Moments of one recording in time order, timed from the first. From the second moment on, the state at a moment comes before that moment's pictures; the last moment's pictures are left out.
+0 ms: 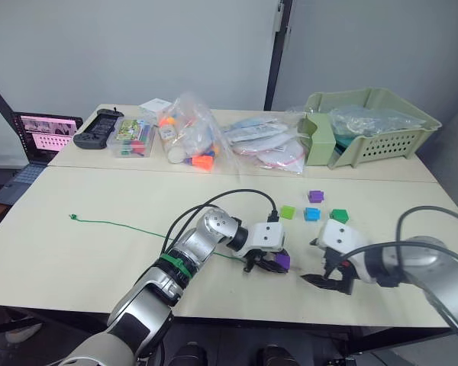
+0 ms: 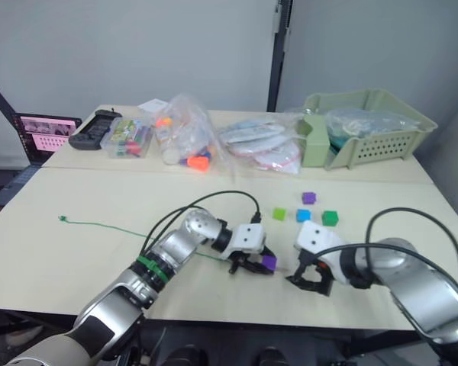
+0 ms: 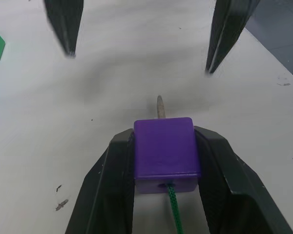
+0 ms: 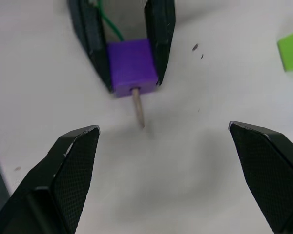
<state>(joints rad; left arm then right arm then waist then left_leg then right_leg) -0.83 0.15 -0.50 0.55 0.04 -0.01 -1.27 -0.24 -1.00 0.14 -0.54 0.28 0.82 0.88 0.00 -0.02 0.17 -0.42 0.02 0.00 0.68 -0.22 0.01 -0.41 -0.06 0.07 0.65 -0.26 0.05</state>
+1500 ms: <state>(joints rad) -0.68 0.66 -0.29 0.30 -0.01 0.10 -1.32 -0.44 -0.95 0.34 -0.22 0.14 0.63 1.07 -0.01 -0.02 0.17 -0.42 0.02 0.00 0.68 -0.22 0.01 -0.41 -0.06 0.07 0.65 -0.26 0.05</state>
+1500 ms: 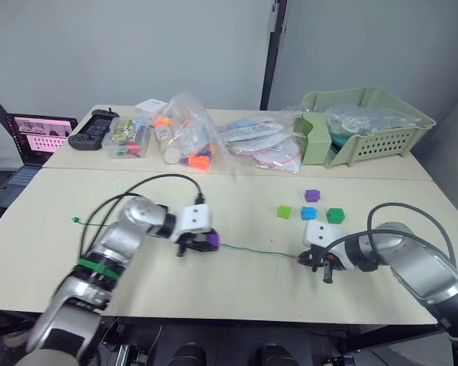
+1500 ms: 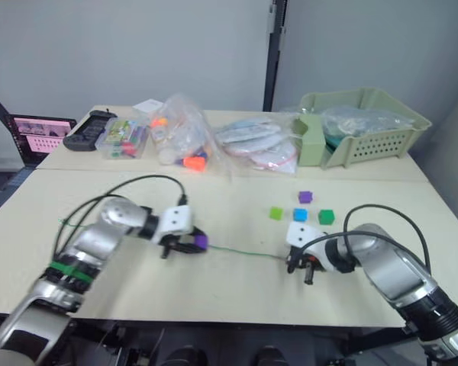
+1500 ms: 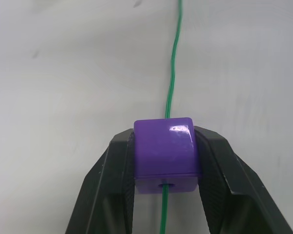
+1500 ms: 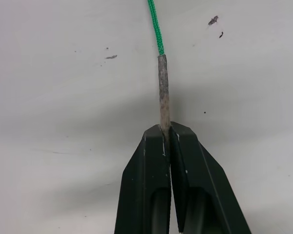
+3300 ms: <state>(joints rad) -0.89 0.71 -0.07 0.69 -0.09 -0.05 -1.60 -0.47 -0.89 0.34 -0.23 0.08 0.63 1.13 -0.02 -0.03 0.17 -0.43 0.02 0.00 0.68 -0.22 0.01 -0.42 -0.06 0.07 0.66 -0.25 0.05</state>
